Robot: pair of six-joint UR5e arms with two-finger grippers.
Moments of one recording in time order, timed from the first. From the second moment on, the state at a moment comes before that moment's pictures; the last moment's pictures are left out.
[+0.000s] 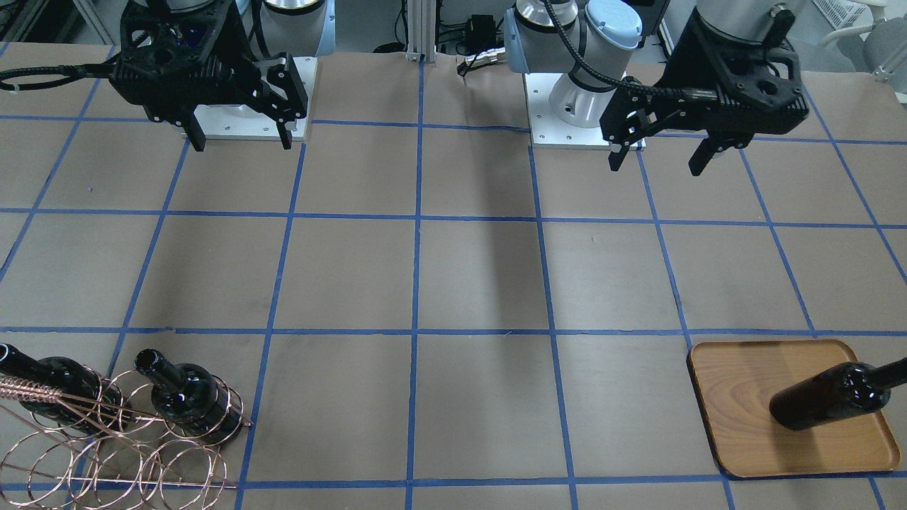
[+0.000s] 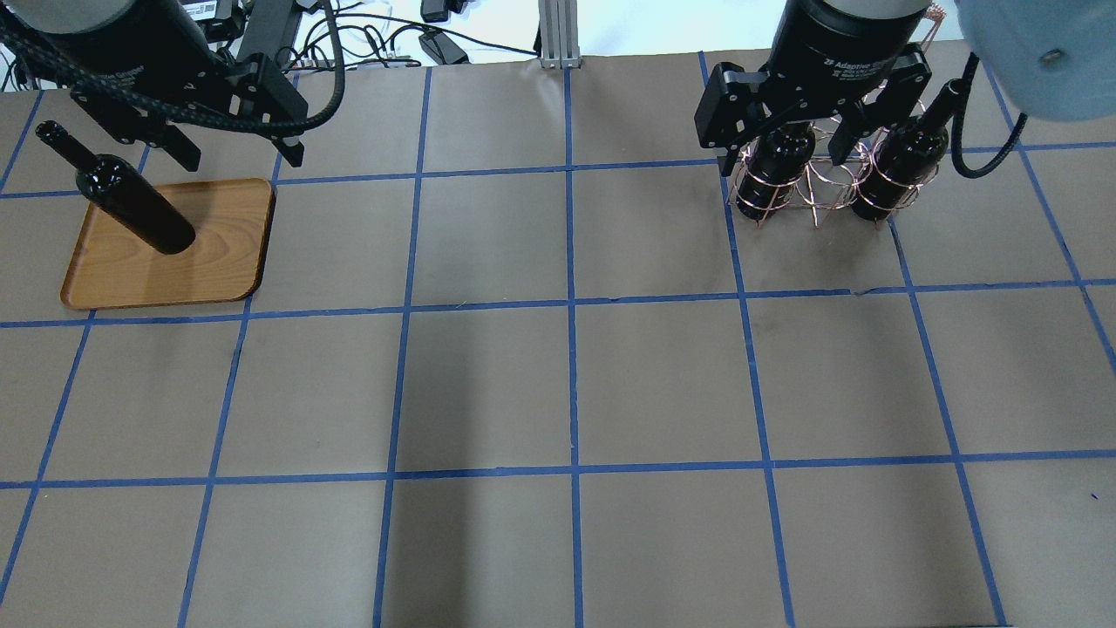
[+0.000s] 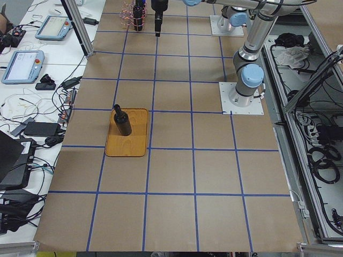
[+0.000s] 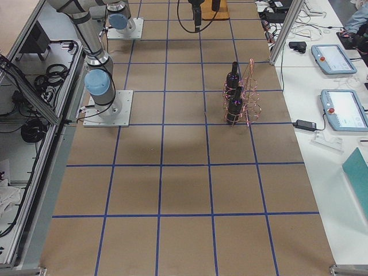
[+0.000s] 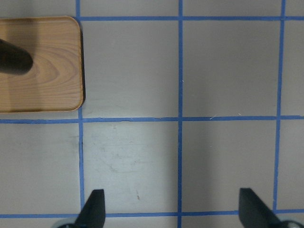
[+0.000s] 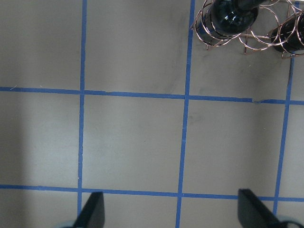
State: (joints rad) left arm -1.53 -1.55 -1.46 -1.63 1.55 0.07; right arm 1.69 -1.56 1.43 -1.49 -1.57 0.06
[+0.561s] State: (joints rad) left arm -1.55 -1.53 -1.48 -1.63 1.55 0.06; right arm 1.69 -1.56 1.43 -1.49 -1.57 0.06
